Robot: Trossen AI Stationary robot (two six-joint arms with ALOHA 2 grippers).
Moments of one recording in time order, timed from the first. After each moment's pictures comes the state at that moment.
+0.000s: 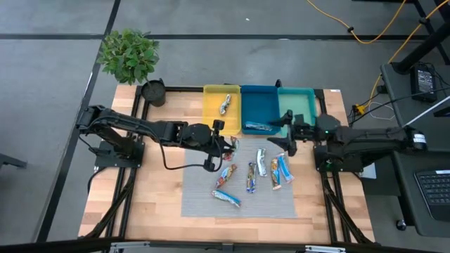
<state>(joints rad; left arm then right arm) -0.10 1.49 1.16 -0.16 -0.14 0.38 -0.12 0.71 0.35 0.38 -0.06 0.23</state>
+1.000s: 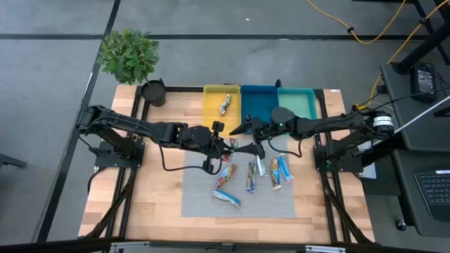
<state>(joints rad) -0.12 1.49 1.16 -0.18 -0.17 0.40 -0.14 1.42 0.75 0.57 -0.44 0.18</state>
